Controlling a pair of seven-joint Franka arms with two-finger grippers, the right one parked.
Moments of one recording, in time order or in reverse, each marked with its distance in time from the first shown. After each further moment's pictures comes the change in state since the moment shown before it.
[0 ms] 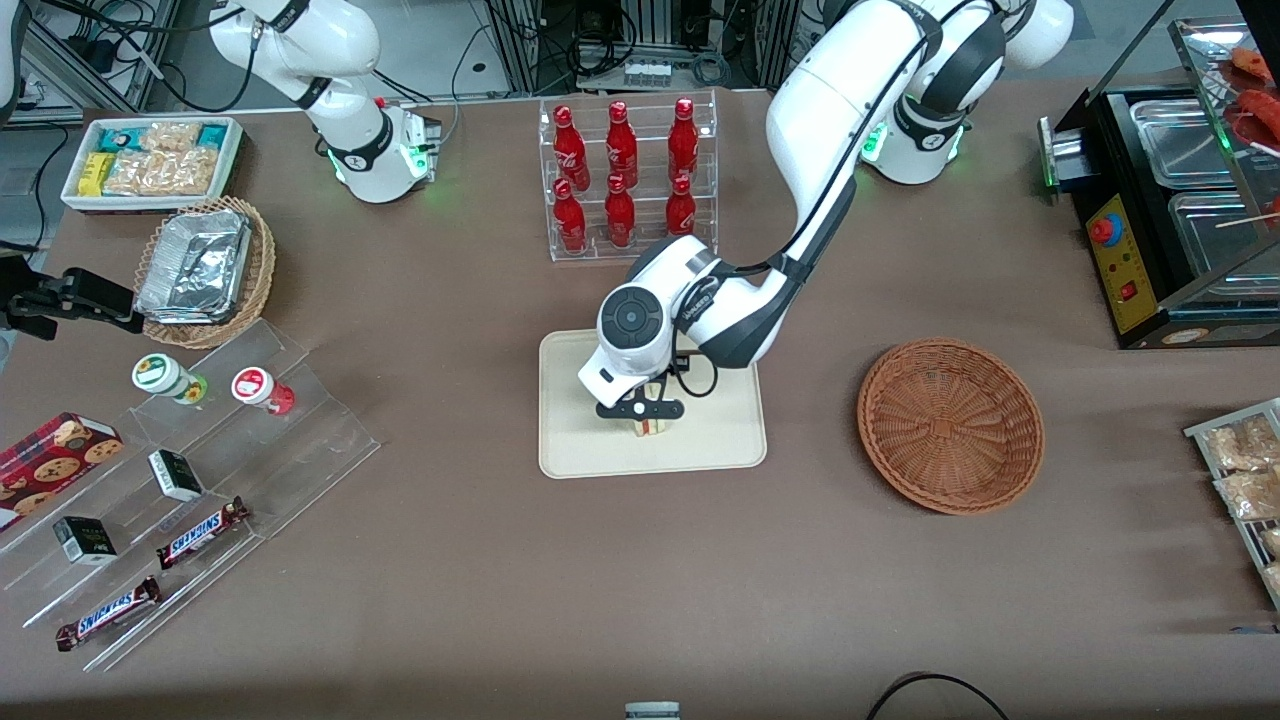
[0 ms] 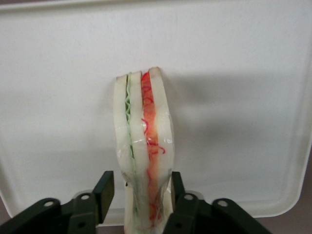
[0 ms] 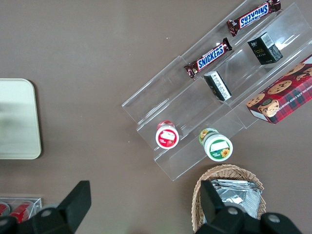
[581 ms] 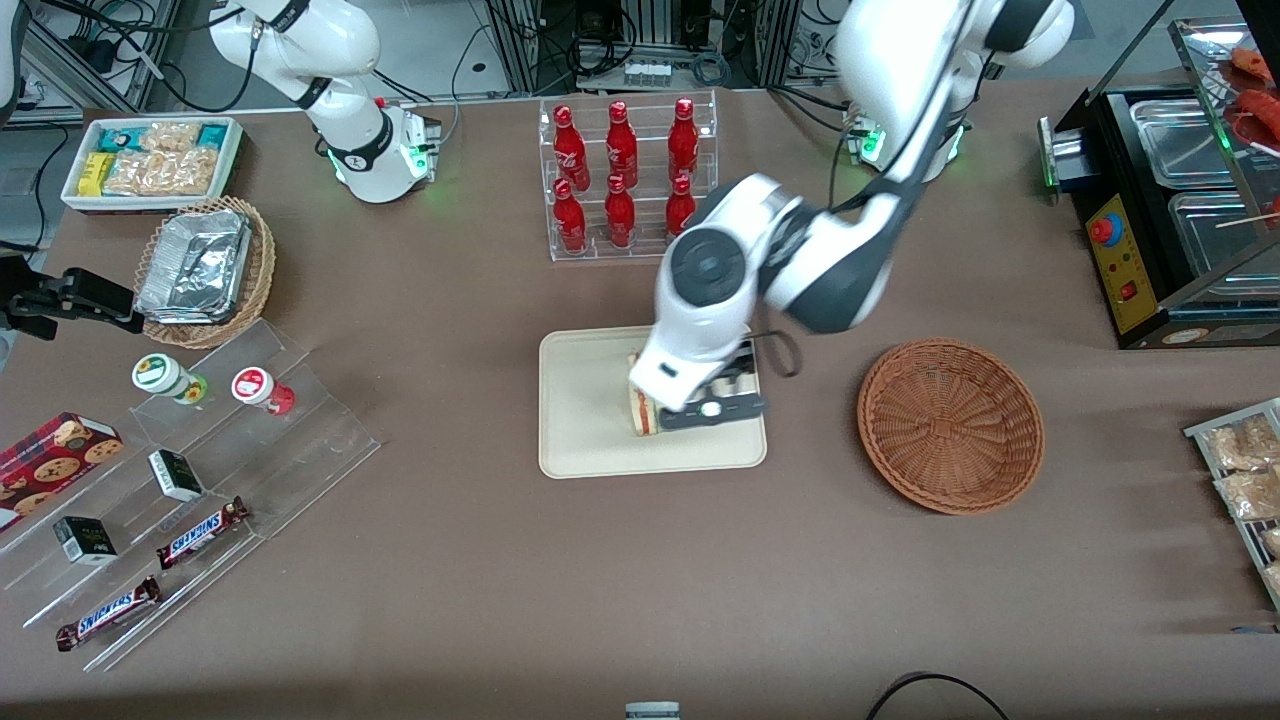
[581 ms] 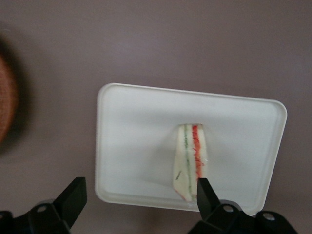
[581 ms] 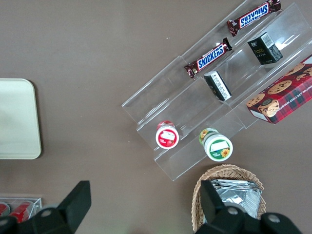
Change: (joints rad) arm 0.057 -0.270 0.134 0.025 0.001 -0.224 -0.054
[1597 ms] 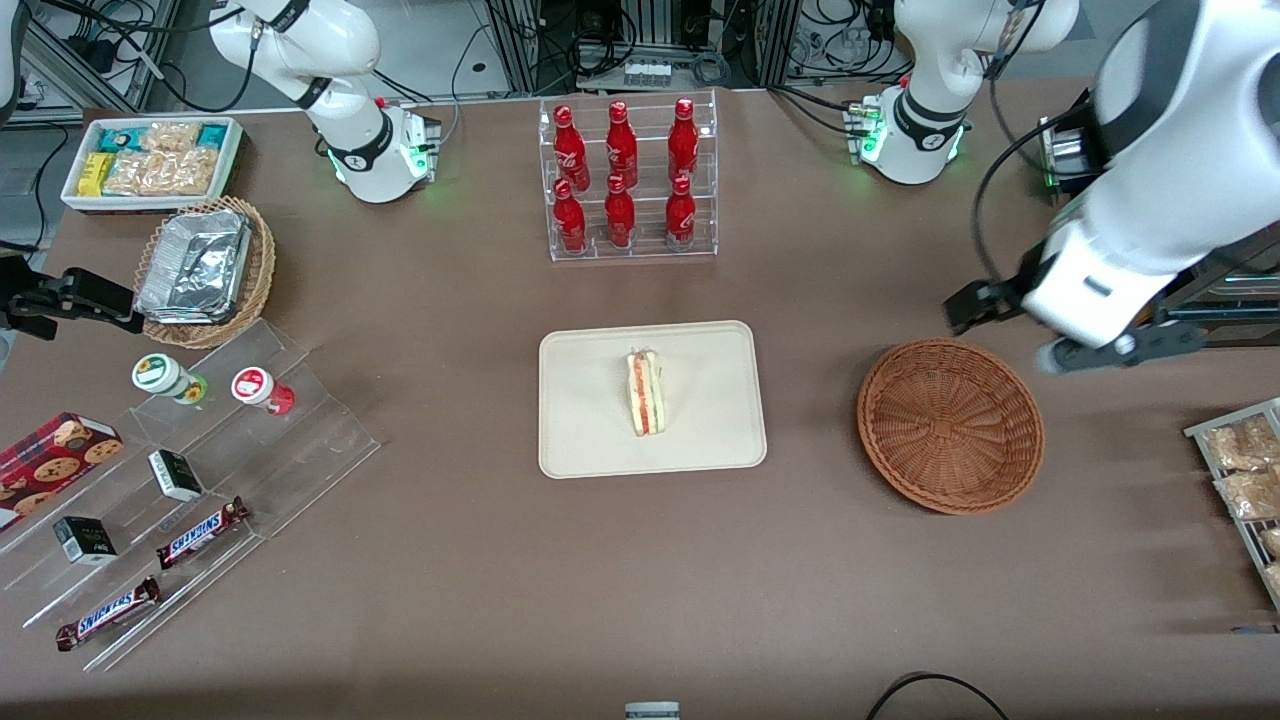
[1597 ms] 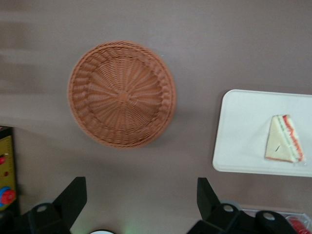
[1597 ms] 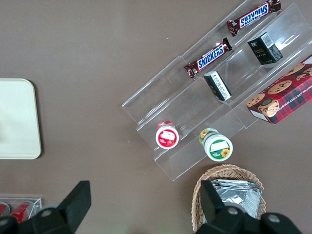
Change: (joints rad) arm 0.430 -0.469 0.010 -0.256 0.010 -0.244 0.506
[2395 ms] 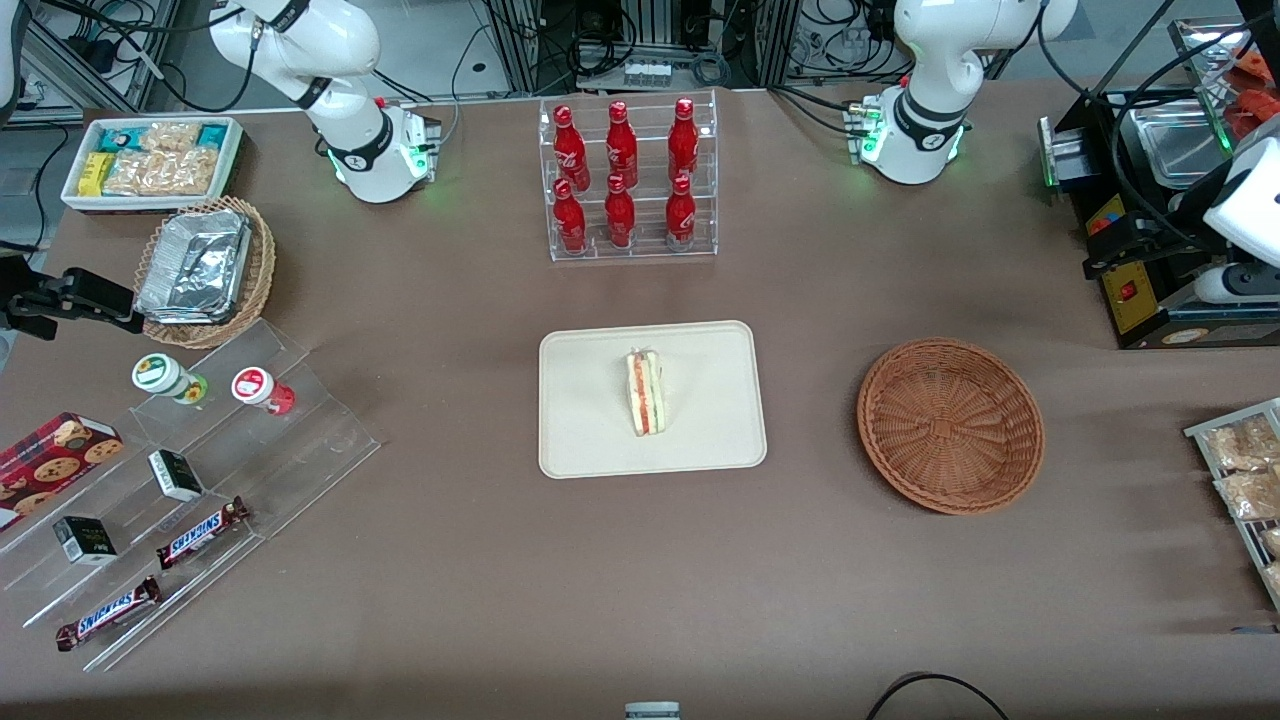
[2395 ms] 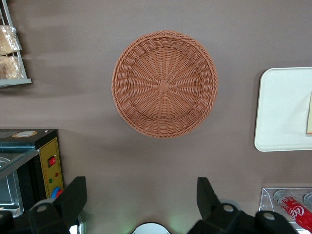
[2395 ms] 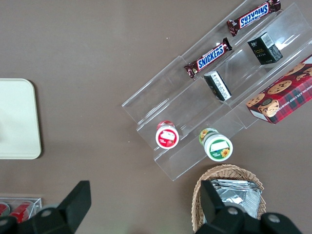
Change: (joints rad) arm 0.186 -0.131 -0.010 -0.127 0.026 -0.004 0.277
